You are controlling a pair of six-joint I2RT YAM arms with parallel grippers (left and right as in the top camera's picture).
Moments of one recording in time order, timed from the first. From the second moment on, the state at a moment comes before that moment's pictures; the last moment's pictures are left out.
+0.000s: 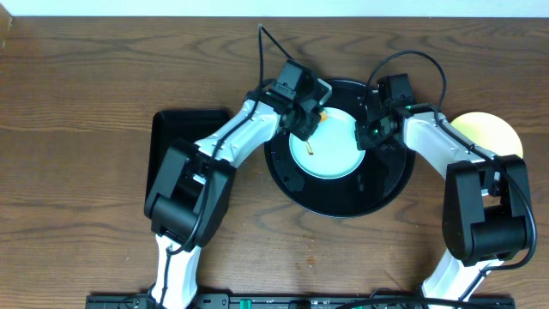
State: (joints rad) left arm -0.52 2.11 1.51 -0.48 0.25 0.12; right arm 0.17 1.92 1.18 -0.51 -0.17 0.05
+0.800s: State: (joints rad) left arm -0.53 2.17 1.50 -0.46 0.21 0.15; right arm 0.17 1.92 1.18 -0.51 -0.17 0.05
